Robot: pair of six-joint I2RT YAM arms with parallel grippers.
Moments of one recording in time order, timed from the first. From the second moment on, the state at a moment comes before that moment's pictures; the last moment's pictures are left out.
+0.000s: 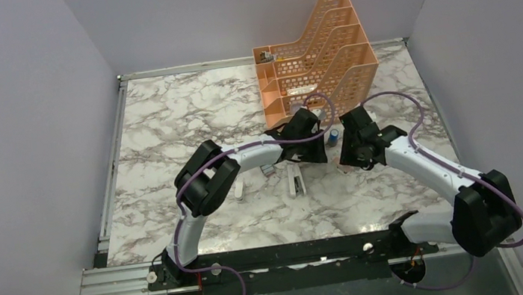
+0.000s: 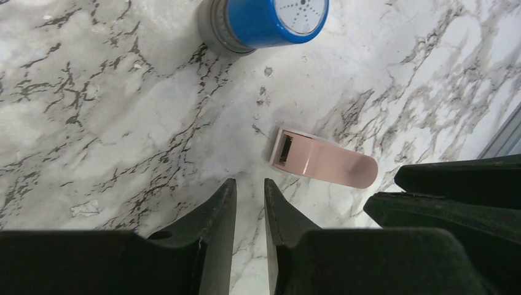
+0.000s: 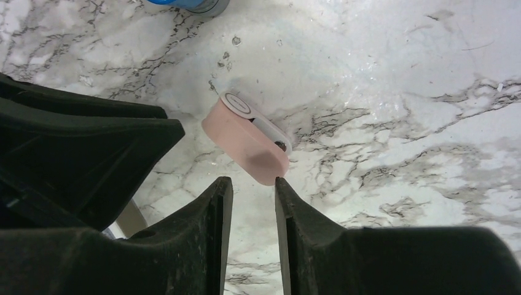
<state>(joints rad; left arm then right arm) -0.89 2.11 1.45 -0.11 0.25 -0.59 0.42 1.24 0.80 -0.64 0.20 0.63</state>
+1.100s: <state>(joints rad) -0.89 2.06 1.38 -0.14 0.20 -0.58 0.38 1.33 0.82 -0.65 0.17 0.62</state>
